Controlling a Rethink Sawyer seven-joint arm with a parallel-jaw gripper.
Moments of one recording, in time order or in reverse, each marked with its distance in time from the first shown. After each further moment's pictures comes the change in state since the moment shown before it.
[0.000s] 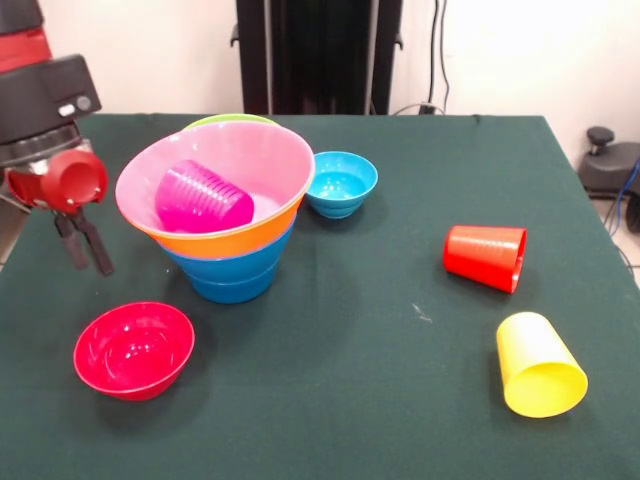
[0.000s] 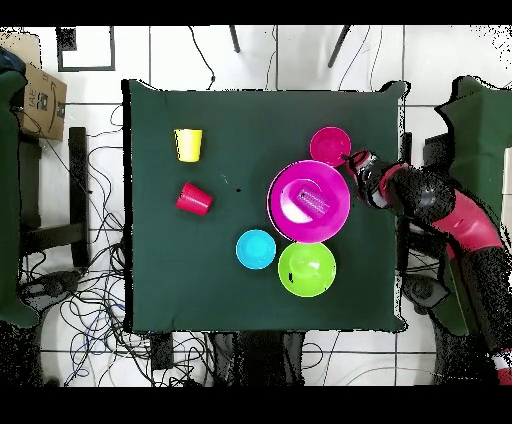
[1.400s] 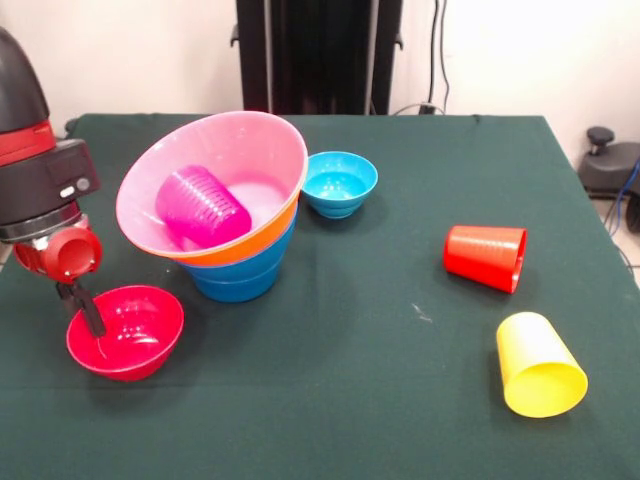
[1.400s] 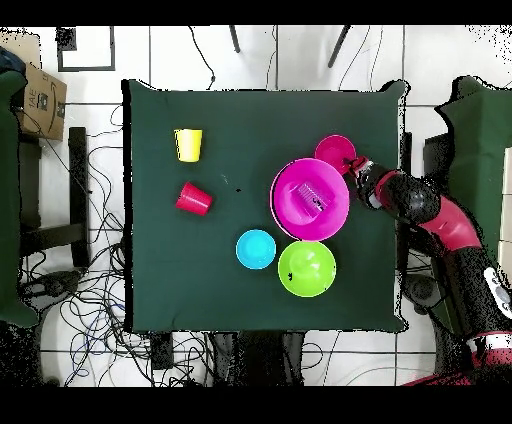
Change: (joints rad) arm -0.069 0.220 0.064 -0.141 -0.146 -0.015 0.000
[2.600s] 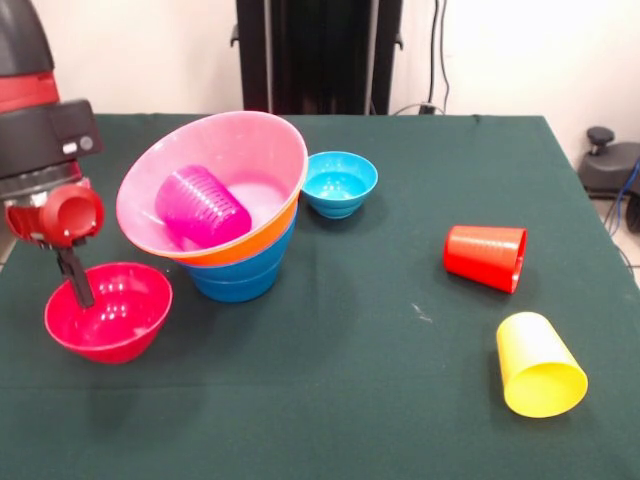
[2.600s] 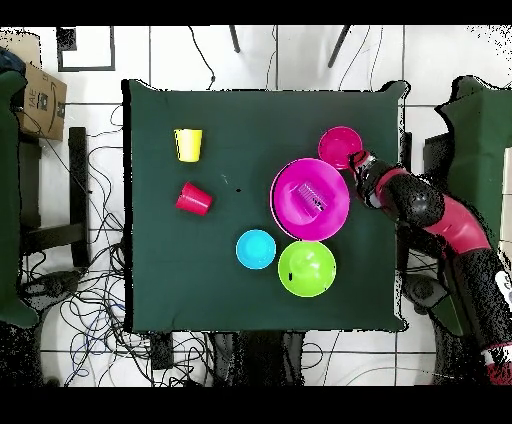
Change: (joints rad) arm -0.005 -0.126 0.026 0.131 0.035 -0.093 0.000
